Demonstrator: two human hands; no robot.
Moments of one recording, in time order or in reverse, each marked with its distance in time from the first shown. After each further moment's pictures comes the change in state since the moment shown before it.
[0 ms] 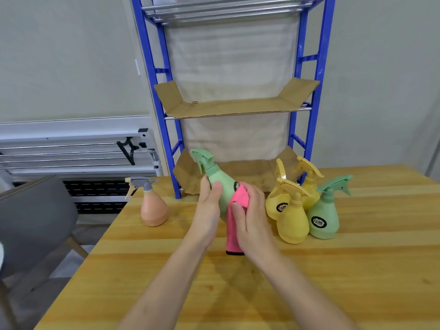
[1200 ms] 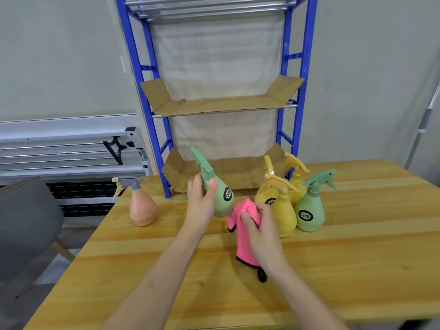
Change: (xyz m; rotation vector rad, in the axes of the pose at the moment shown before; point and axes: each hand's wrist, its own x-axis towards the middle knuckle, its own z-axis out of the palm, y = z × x) left_hand 0.033 -0.042 -0.003 0.369 0.090 0.114; right_hand -0.033 0.020 -0.032 0.128 0.041 0.388
